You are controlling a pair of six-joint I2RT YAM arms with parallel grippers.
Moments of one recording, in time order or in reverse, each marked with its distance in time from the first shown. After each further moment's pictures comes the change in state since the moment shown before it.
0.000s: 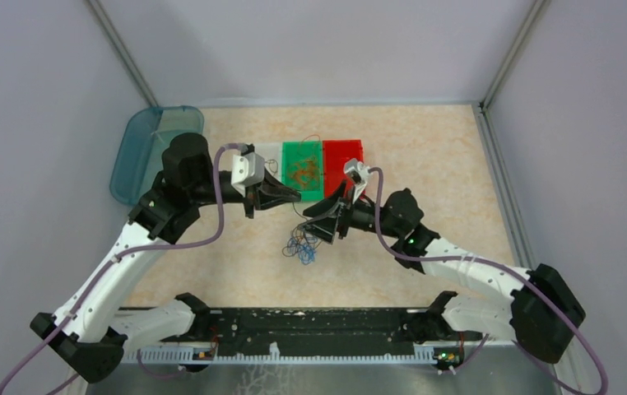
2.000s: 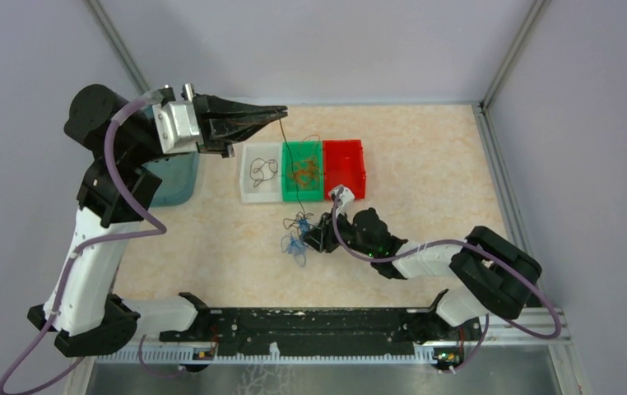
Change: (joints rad) left arm -0.024 0.190 0.658 0.093 -0.076 0.015; right arm 0.099 0.371 -0.124 0.127 0.346 -0.011
